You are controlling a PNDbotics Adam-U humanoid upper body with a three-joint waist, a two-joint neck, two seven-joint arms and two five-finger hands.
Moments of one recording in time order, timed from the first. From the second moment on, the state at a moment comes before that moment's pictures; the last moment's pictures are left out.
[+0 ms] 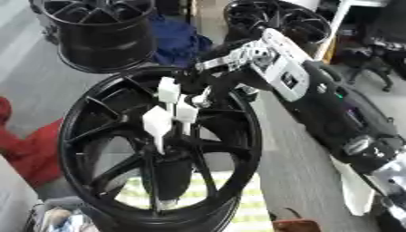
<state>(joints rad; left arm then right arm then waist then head) -0.03 0.19 0.28 -1.76 -0.01 0.07 -0.37 -0.92 -0.45 0.52 -1.30 0.45 -0.19 0.91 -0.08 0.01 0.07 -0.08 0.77</state>
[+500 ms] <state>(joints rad) -0.03 0.19 0.28 -1.76 -0.01 0.07 -0.37 -0.92 -0.41 0.51 -1.27 0.58 -0.23 0.90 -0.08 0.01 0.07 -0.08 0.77</state>
